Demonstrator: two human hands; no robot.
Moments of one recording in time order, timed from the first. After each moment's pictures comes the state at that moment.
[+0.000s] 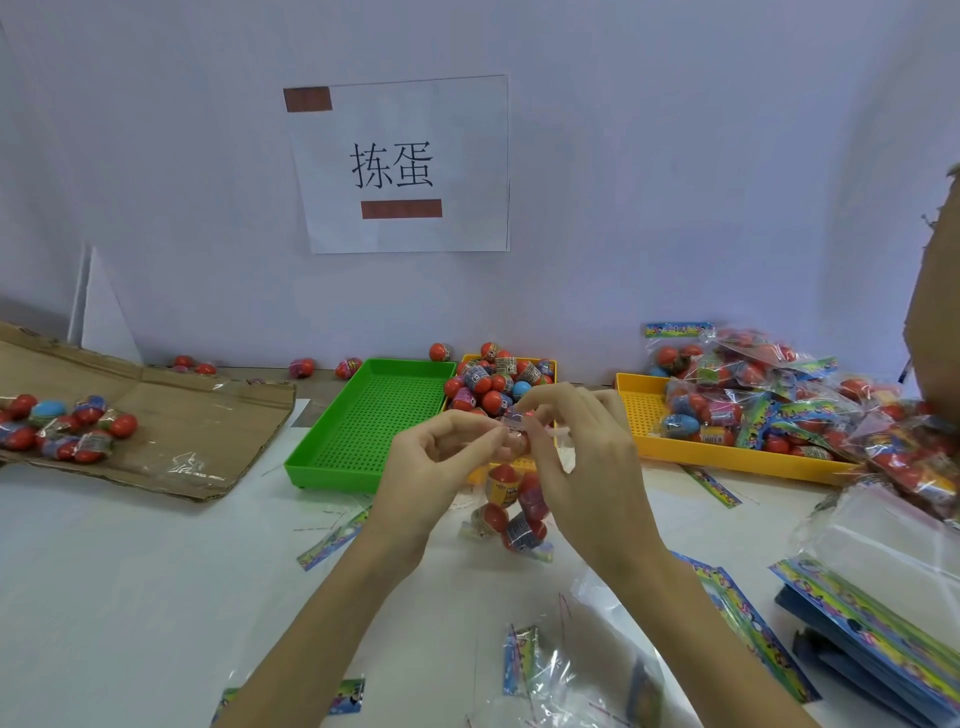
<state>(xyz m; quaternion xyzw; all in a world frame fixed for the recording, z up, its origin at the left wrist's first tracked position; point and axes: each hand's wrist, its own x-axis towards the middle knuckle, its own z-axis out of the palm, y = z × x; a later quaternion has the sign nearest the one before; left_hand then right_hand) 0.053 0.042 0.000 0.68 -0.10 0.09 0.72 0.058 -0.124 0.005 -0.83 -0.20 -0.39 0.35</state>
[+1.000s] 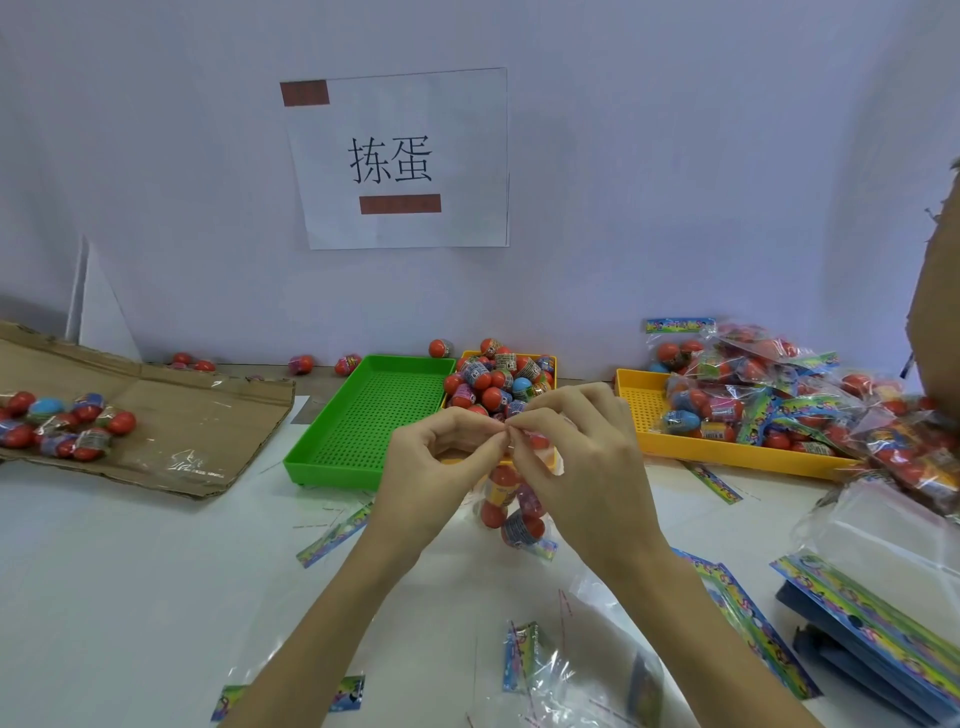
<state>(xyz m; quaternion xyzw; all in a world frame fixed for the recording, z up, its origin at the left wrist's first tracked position) 0.049 0.038 0.002 0.72 -0.11 0.17 0.66 0.061 -0.127 0.003 -0.82 -0.24 -0.46 0.24</state>
